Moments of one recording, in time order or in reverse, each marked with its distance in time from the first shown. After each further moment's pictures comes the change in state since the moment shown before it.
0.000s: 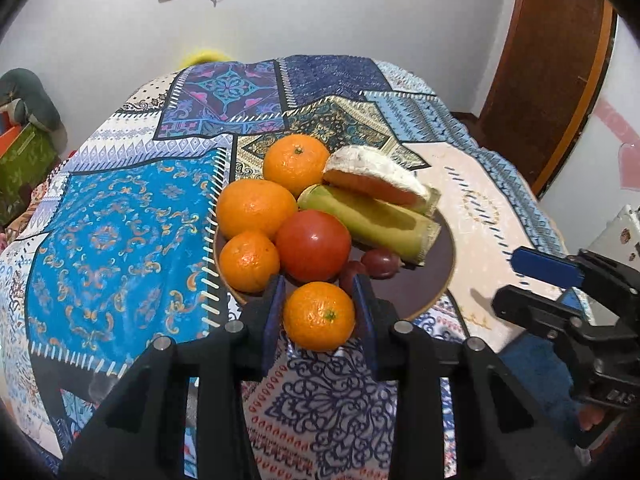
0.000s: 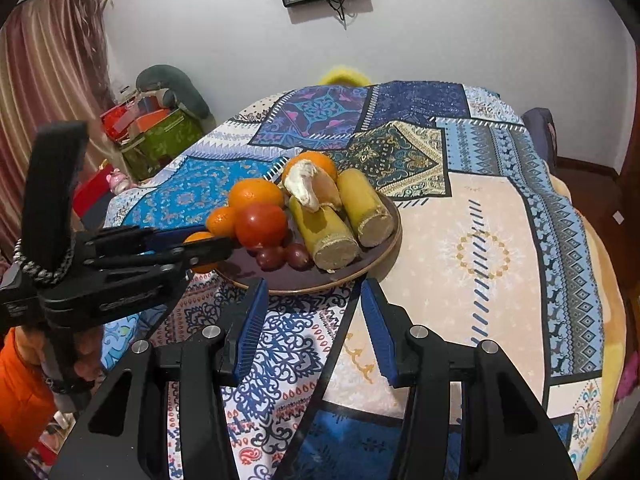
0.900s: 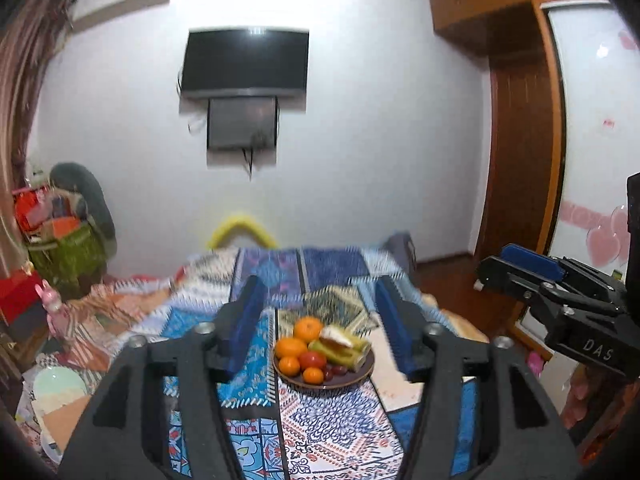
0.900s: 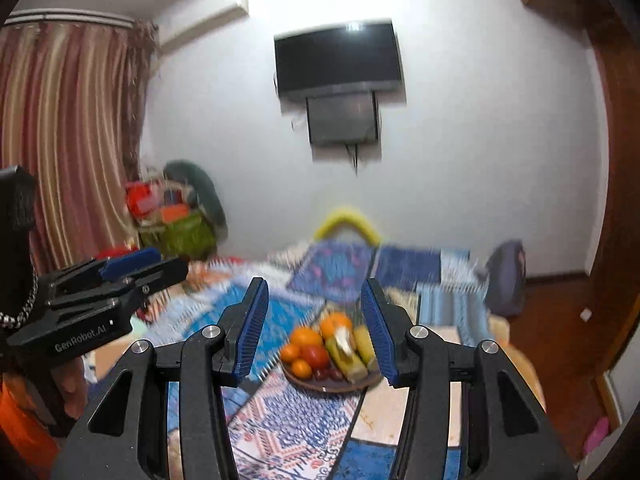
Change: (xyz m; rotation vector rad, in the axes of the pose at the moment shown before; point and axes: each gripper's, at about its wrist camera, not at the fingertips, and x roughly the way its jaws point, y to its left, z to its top) left arm -0.323 -0.036 -0.031 -0.012 -0.629 0.061; right arm -0.222 0.102 0.036 -0.141 -0.472 -0.077
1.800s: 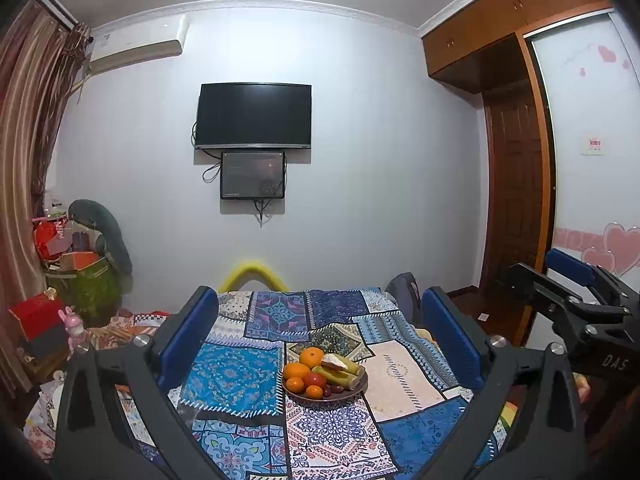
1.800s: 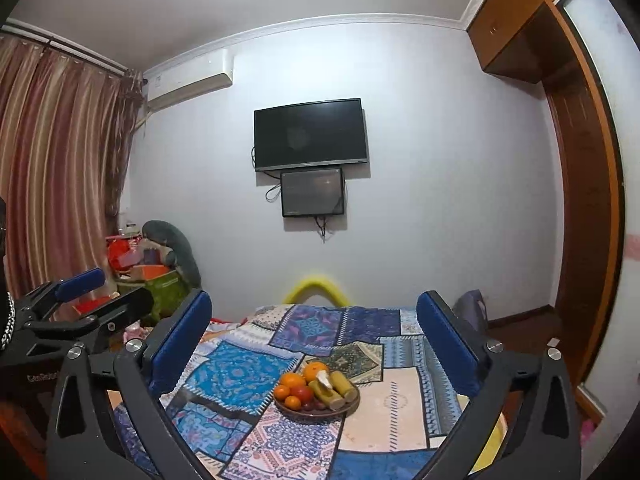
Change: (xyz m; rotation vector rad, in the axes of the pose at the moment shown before) left arm -0.089 -0.022 0.008 0.016 -0.140 0.040; right arm -0.095 0.033 0.009 0.000 -0.222 -0.144
